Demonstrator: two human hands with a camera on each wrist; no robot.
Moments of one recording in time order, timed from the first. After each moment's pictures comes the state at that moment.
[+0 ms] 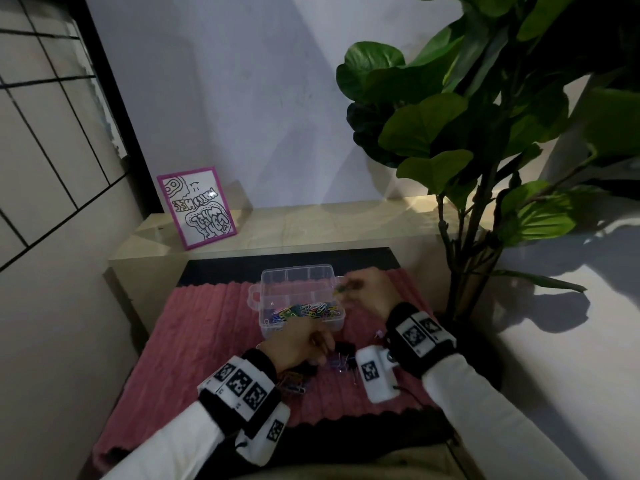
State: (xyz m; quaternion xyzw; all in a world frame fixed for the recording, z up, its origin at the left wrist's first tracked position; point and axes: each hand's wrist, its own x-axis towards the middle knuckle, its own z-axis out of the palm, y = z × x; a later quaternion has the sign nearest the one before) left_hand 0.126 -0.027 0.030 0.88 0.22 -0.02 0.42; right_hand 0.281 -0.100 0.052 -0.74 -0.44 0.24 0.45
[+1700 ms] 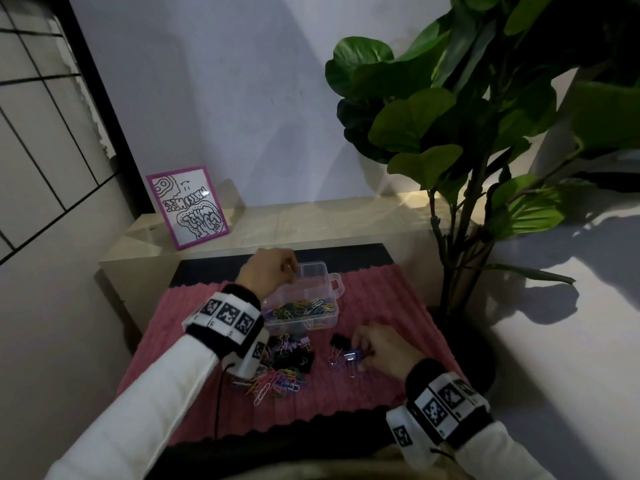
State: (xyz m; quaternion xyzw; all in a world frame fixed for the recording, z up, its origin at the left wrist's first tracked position) left_hand 0.145 0.038 0.084 0.92 0.30 0.10 0.23; right_hand 0.270 -0.159 -0.003 -0.80 -0.53 0.21 0.19
